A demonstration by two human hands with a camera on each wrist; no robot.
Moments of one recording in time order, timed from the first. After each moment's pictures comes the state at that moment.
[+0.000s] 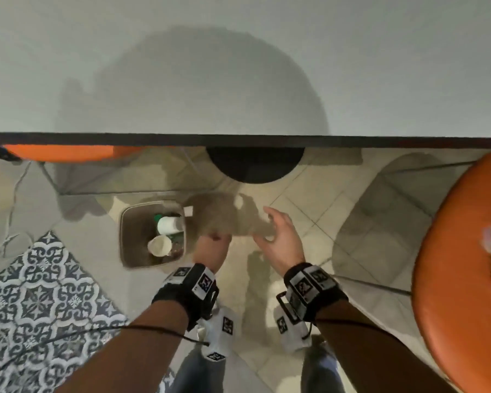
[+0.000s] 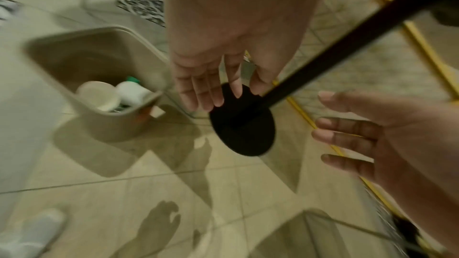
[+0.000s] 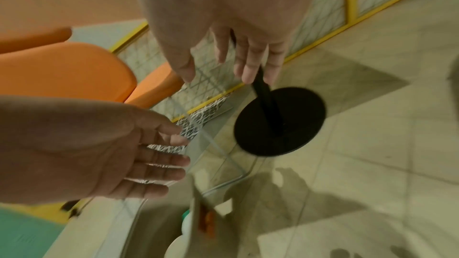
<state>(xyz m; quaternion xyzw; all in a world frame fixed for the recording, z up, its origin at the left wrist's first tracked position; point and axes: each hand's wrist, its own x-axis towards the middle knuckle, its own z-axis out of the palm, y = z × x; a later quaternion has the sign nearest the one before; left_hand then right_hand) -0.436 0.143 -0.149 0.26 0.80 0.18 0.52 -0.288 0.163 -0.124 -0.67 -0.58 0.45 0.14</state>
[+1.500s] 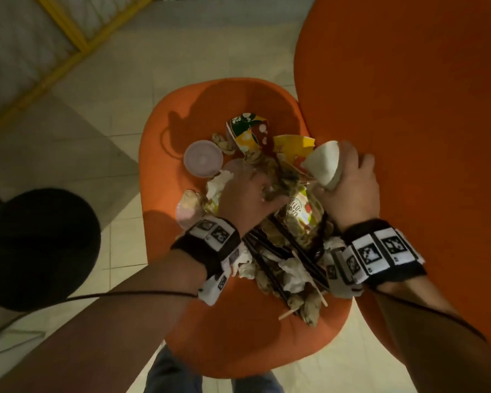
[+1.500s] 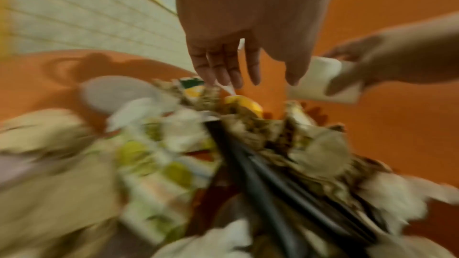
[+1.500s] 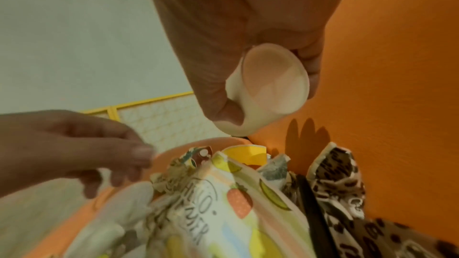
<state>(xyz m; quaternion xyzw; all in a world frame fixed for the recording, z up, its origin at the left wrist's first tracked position) 0.250 0.185 -0.078 0.90 0.27 0.06 0.33 0.383 0.054 -0.031 -0.94 -0.27 0.11 0.15</state>
